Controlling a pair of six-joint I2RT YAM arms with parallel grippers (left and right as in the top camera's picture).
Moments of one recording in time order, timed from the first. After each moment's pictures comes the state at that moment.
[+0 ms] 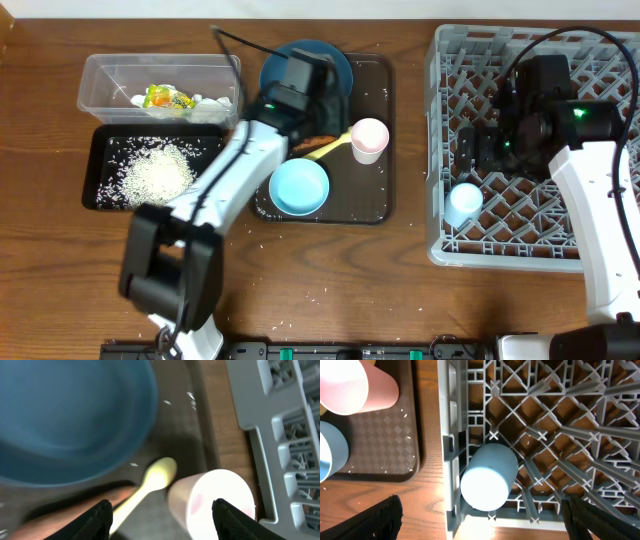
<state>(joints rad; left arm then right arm) -0.45 1.87 1.42 -0.44 0.13 -0.38 0.06 1.53 1.47 -1.25 -0.08 0.16</state>
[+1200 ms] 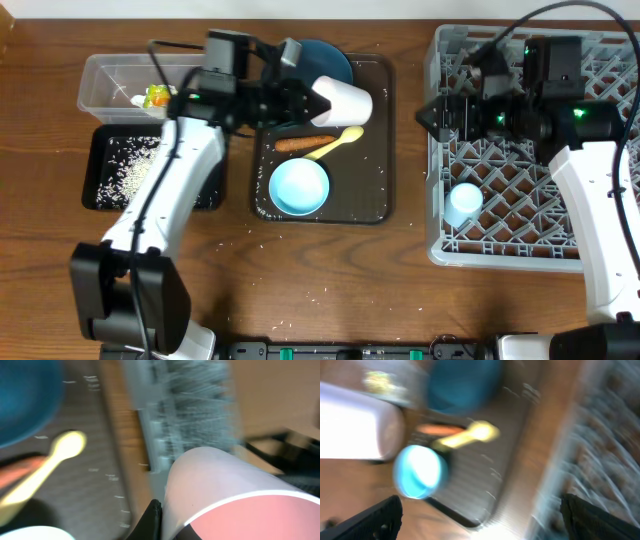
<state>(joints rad) -0.18 1.70 1.42 -0.56 0.93 -0.43 0.06 1.53 1.47 -0.86 -0.62 0.00</state>
